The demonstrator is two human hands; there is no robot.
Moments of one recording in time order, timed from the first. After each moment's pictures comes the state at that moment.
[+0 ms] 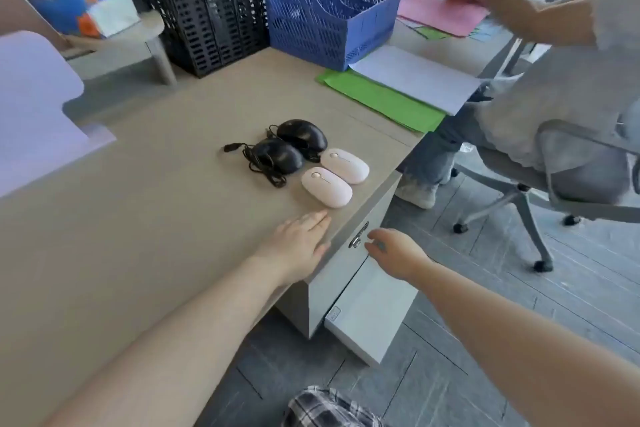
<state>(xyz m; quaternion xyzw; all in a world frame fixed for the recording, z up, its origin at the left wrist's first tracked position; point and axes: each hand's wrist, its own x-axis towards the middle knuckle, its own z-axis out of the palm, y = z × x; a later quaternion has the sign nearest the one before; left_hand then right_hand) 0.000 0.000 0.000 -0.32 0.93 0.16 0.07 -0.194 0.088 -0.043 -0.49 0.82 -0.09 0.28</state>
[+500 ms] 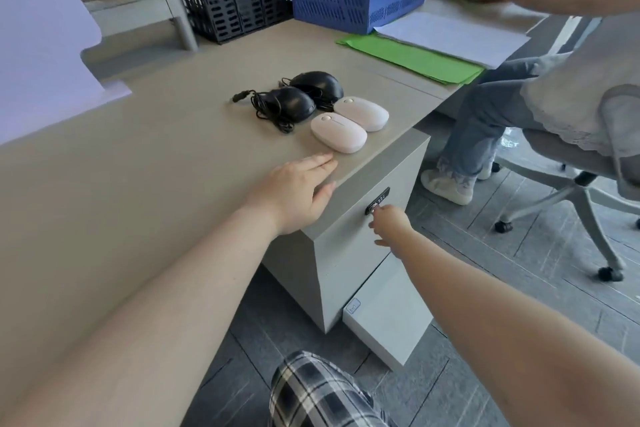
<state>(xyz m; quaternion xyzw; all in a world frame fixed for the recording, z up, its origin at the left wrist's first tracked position) 0.004 0.012 -0.026 -0.35 0.92 0.12 -0.11 -0.181 0.051 -0.147 -0.25 0.79 -0.36 0.43</state>
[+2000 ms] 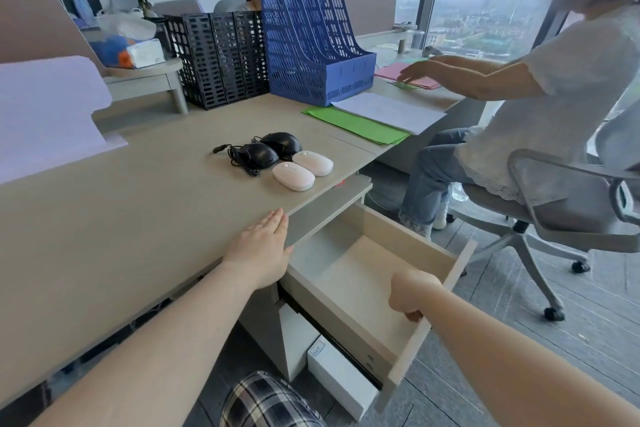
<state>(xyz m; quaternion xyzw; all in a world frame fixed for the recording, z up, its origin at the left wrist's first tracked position) -0.002 0.091 -0.019 -0.45 0.89 0.02 0.04 -0.238 0.195 -0.083 -0.47 0.83 0.17 0.25</state>
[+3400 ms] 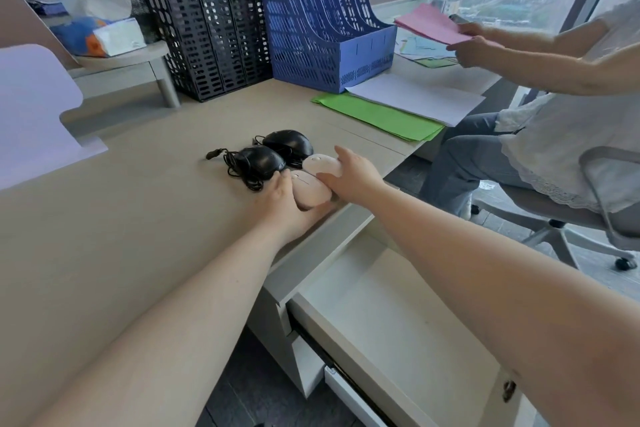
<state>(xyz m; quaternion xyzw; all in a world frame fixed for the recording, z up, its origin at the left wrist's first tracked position) -0.066 -0.029 -0.020 -0.54 0.80 0.19 -0.19 -0.216 -0.019 0.001 -0.57 0.77 -0.24 0.14</state>
